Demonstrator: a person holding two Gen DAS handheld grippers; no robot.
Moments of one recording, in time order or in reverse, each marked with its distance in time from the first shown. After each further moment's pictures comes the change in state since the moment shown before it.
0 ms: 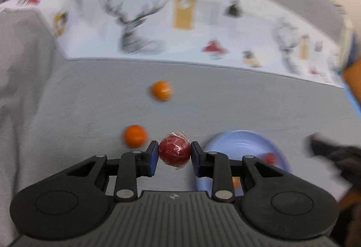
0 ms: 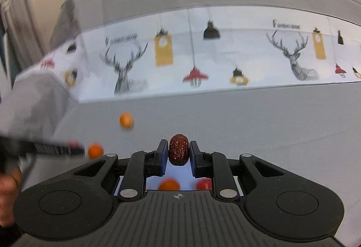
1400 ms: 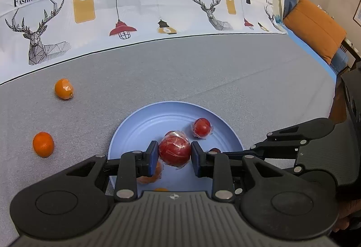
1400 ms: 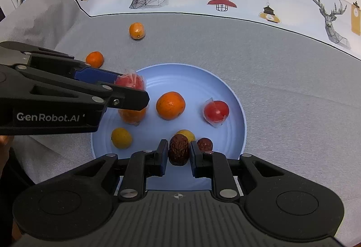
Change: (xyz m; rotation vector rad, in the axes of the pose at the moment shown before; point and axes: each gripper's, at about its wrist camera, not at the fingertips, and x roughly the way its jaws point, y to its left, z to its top) left arm 0.039 -0.090 -0.026 0.288 0.072 -0.221; right arm 0.050 0.004 -0.038 -0.144 0.292 0.077
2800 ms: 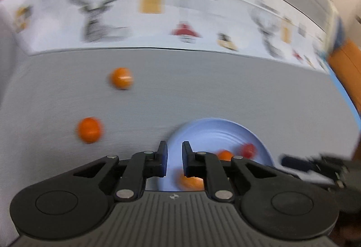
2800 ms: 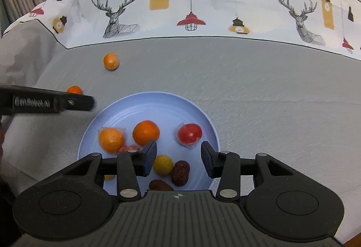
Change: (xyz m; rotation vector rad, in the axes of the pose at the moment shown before) left arm -0.013 0.071 0.012 -0.325 -0.003 0.171; right arm -0.012 -0.019 0.005 0.127 -0.126 -0.084
